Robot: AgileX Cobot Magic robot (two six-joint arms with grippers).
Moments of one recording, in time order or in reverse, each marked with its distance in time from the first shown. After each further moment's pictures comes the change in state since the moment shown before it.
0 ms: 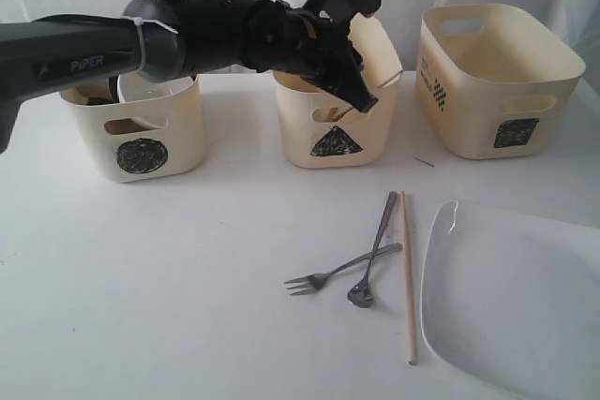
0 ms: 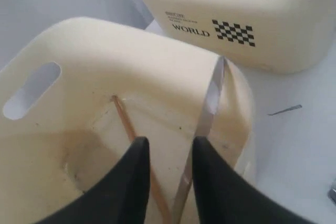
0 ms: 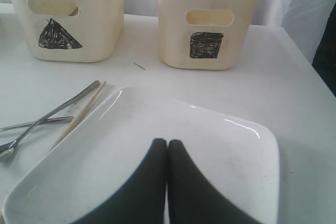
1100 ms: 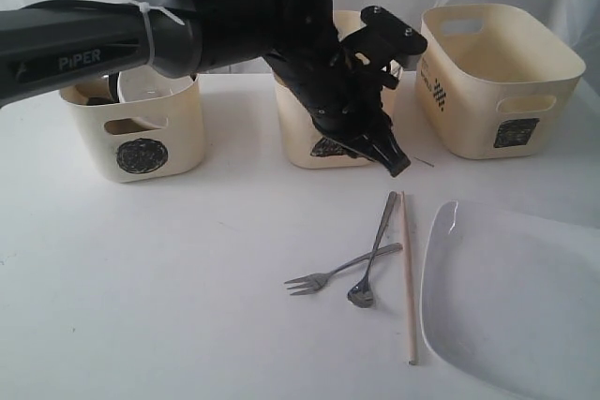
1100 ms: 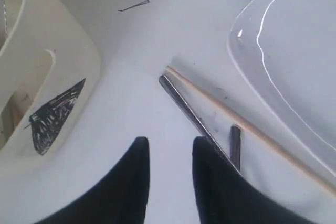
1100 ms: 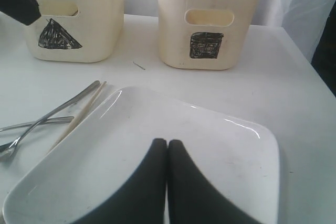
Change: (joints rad) left arm -0.118 -0.073 0.000 -0.086 0.498 -0.074; right arm 0.000 0.000 0.000 0.000 0.000 0.000
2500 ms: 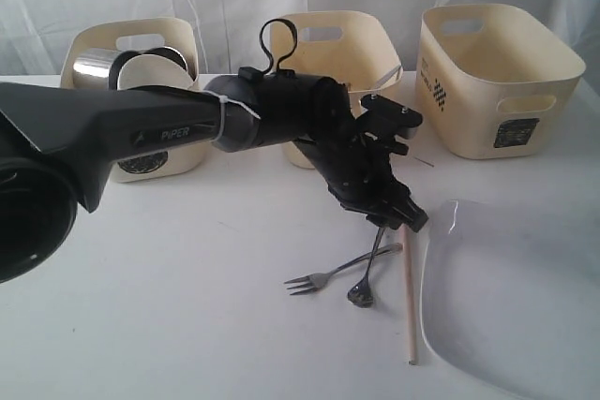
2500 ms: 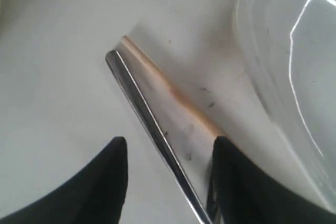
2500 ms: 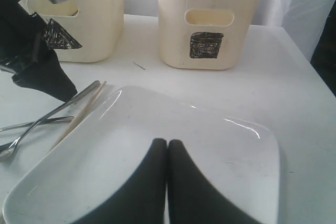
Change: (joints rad) left arm -0.004 0.208 0.000 -0.171 -0.125 -0.070; right arm 0.000 0.000 0.000 0.000 0.000 0.000
